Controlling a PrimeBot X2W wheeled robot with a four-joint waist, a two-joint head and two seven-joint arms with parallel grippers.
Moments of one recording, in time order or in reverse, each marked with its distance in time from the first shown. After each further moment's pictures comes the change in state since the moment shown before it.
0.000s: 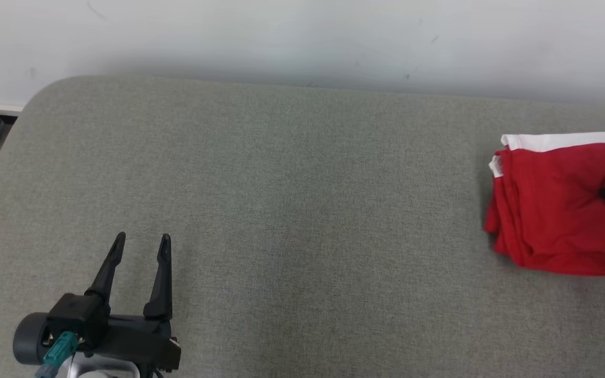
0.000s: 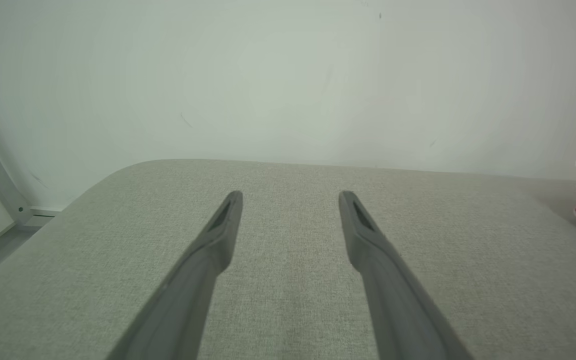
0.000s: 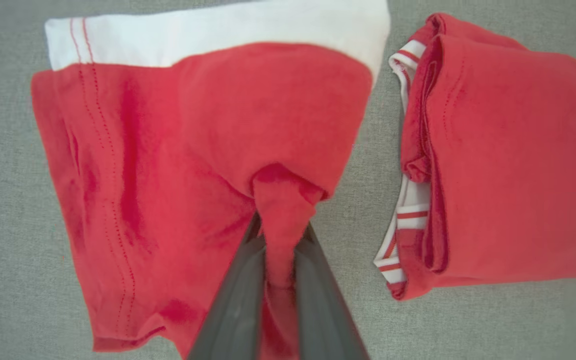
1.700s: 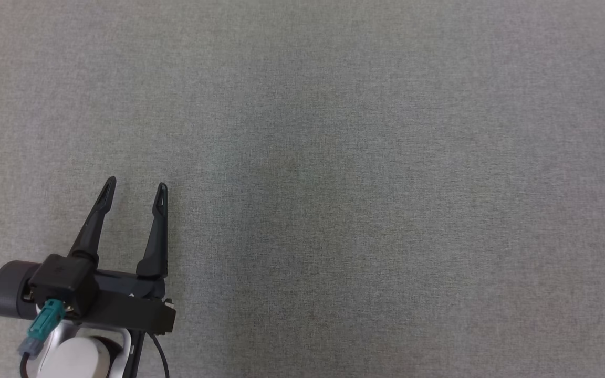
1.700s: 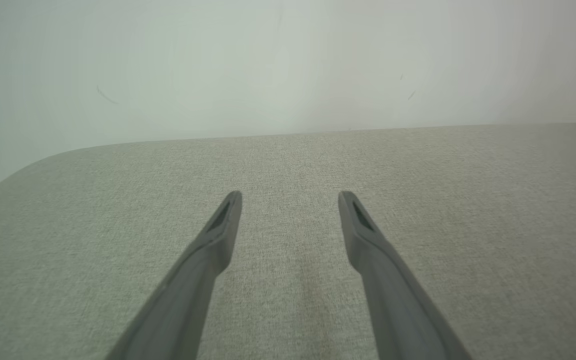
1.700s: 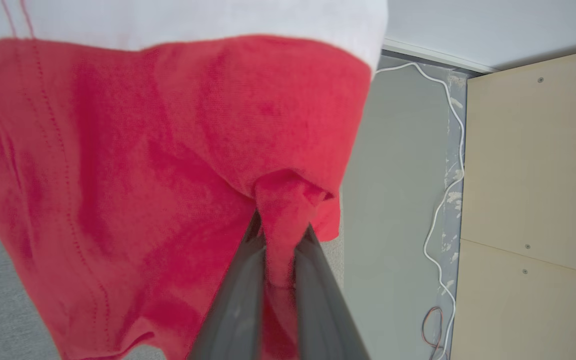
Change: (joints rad) left arm -0.096 0.065 -0.023 -0.141 0.044 0.038 0.055; right arm -0.391 -0.262 0.178 0.044 -0.207 0.000 0.104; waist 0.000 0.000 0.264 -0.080
